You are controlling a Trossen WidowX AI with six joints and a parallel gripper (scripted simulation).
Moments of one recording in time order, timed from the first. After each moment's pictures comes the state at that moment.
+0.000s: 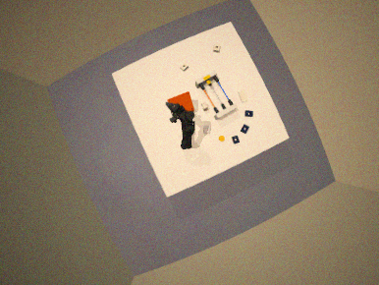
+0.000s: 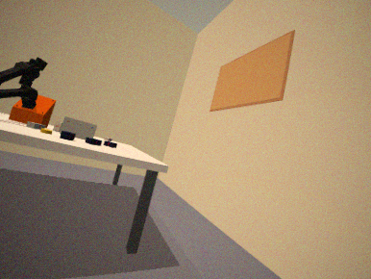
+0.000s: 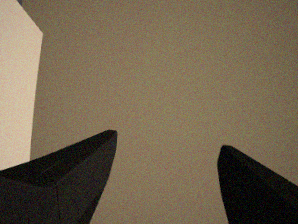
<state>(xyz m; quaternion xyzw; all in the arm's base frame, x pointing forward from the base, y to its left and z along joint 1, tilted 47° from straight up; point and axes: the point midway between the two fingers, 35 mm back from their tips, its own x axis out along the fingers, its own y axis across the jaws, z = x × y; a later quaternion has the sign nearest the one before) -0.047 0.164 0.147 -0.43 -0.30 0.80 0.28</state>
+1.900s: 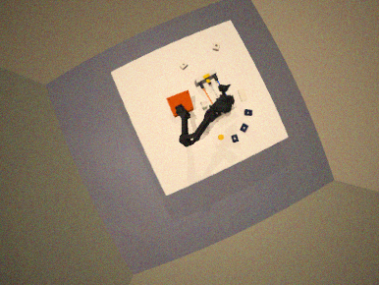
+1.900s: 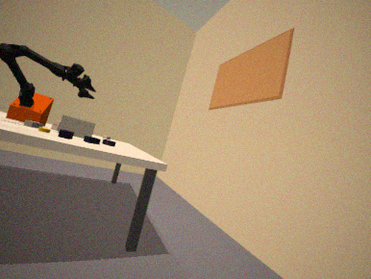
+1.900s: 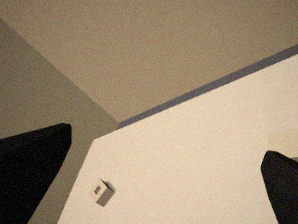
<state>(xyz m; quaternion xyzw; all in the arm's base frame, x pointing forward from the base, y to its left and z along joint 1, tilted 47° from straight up) 0.372 0.067 0.191 -0.02 0.25 0.01 0.97</state>
